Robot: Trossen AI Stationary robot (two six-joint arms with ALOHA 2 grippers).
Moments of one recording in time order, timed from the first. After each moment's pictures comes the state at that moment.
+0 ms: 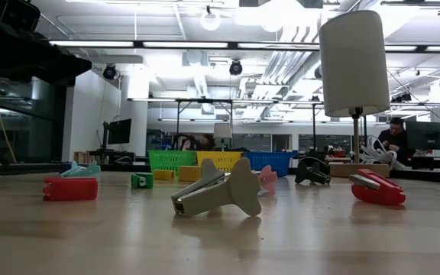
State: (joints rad) left arm -0.24 0.08 0.03 0.02 -0.09 0.13; right arm 0.85 1.62 0.98 -0.78 -0.15 2.41
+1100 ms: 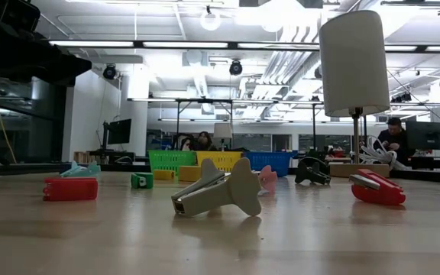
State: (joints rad) left arm -0.24 0.08 0.03 0.02 -0.09 0.13; right arm 0.89 1.70 0.98 -0.82 -0.20 2.40
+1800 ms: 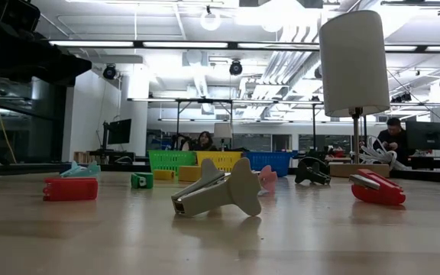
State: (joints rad) left arm -0.24 0.08 0.03 0.02 -0.09 0.13; right arm 0.91 1.75 0.98 -0.75 -0.16 2.37
